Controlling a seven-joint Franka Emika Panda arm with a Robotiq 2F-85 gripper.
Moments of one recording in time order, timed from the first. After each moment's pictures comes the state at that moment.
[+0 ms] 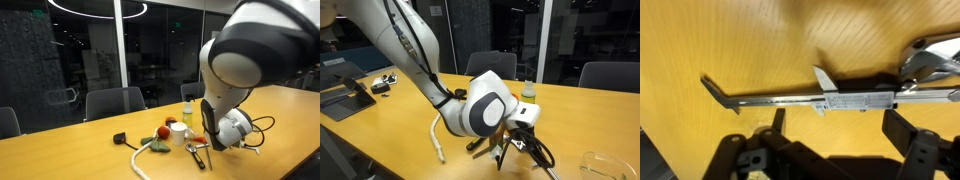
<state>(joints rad) 0.94 0.85 -0.90 -2.48 0.42 3.12 0.86</state>
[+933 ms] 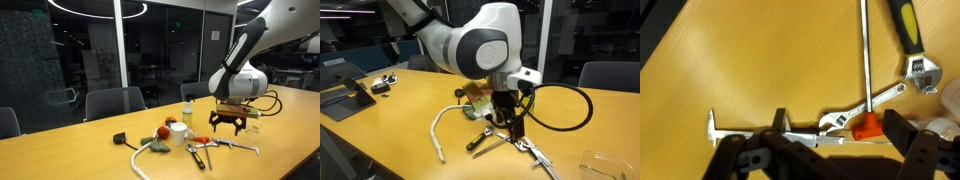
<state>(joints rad) 1.54 0.23 -1.61 -2.61 0.36 2.62 0.36</state>
